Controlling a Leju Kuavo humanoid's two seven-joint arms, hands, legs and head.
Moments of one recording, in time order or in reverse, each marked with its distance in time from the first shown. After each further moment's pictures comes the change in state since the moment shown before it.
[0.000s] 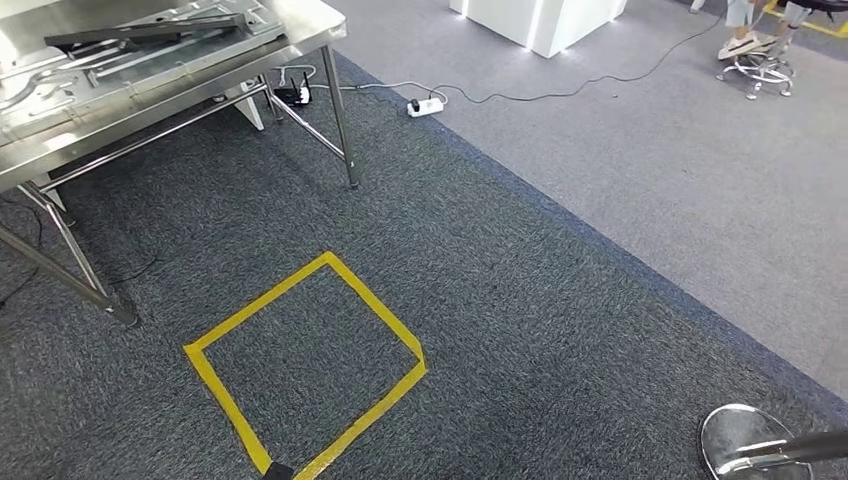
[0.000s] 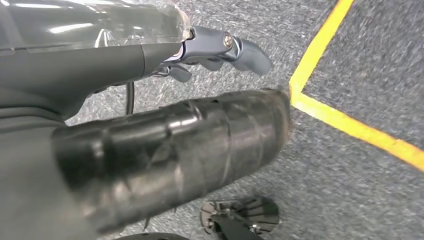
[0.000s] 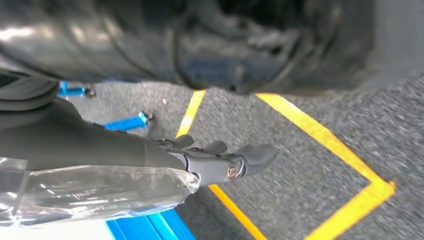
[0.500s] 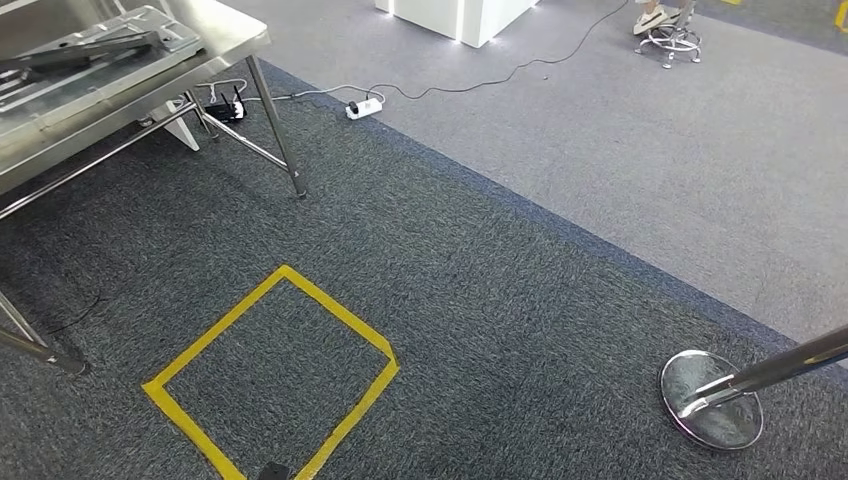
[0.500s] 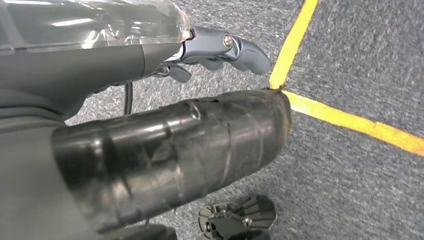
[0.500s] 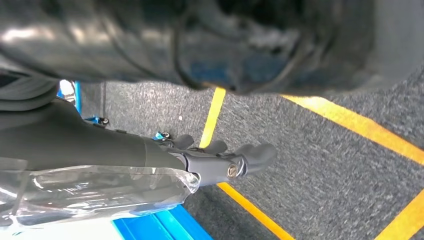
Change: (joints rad) left arm -0.002 -0.008 0.010 0.000 0.004 0.006 0.006; right arm 0.005 -0.002 -0.003 0.000 0.008 -0.022 -0.002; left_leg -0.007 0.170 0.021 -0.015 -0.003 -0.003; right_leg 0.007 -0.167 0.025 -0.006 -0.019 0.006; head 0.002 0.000
